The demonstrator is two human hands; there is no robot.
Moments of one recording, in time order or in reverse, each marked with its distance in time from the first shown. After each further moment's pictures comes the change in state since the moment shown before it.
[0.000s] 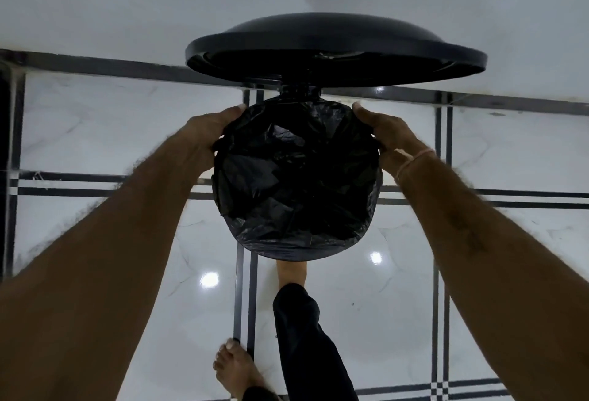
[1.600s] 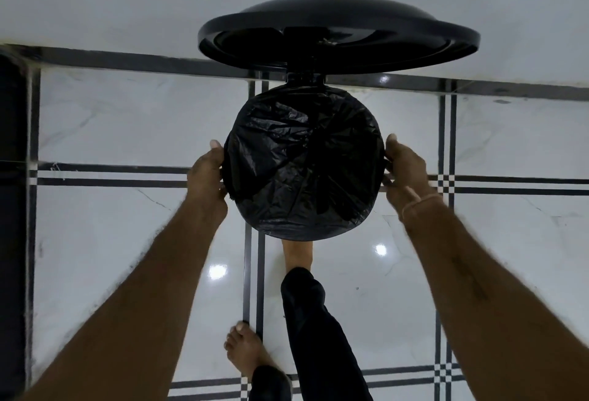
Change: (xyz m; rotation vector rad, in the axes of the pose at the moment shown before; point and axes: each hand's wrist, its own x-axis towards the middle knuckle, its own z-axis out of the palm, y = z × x) left_hand -0.040 -0.093 -0.012 -0.326 0.215 0.042; right_hand -0.016 0.081 -0.029 0.259 0.219 0.083
